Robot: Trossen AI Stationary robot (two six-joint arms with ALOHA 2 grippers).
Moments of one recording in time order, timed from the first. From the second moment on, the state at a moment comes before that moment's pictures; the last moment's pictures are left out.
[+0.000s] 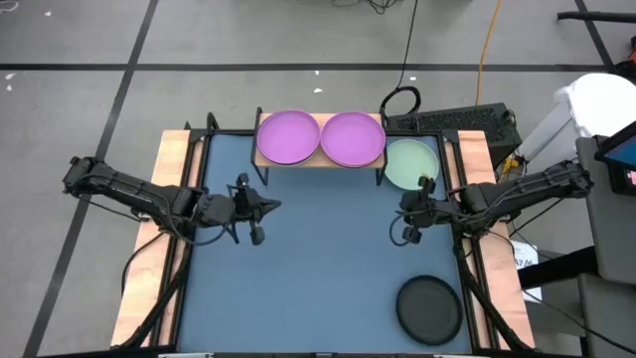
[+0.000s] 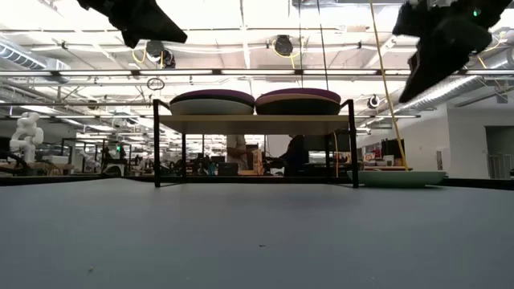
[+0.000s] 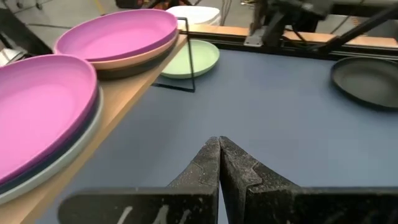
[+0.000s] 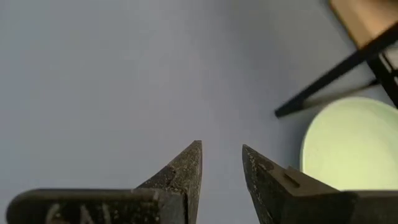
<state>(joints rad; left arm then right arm) -0.25 1.01 0.73 -0.16 -0.53 -0.19 0.23 0.91 0.69 -0.80 0.44 0.40</state>
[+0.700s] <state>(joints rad) -0.31 1.06 0.56 0.24 -0.52 -0.02 0.19 0.91 0.51 -0.72 0.55 0.41</state>
